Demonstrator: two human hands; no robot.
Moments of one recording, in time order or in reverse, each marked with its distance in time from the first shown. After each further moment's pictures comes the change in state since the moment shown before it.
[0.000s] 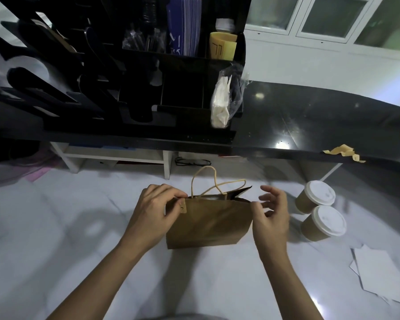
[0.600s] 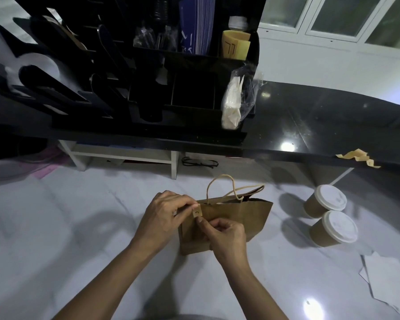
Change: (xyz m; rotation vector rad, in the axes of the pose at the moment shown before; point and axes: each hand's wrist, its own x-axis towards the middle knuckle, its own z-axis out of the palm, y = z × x) left_hand 0.000 -0.007 0.005 -0.066 -0.005 0.037; right_hand -0.046 0.012 0.073 -0.126 -0.386 0.263
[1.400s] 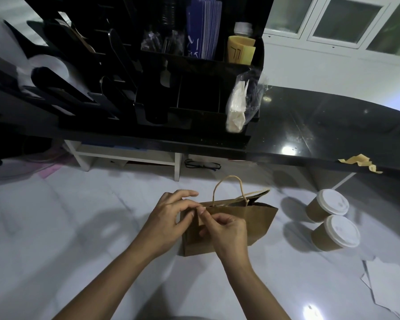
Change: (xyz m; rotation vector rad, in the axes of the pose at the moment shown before) left_hand -0.004 -0.003 -0.007 -0.079 -0.138 -0.081; right_hand -0.007 -0.028 0.005 0.099 -0.017 -0.032
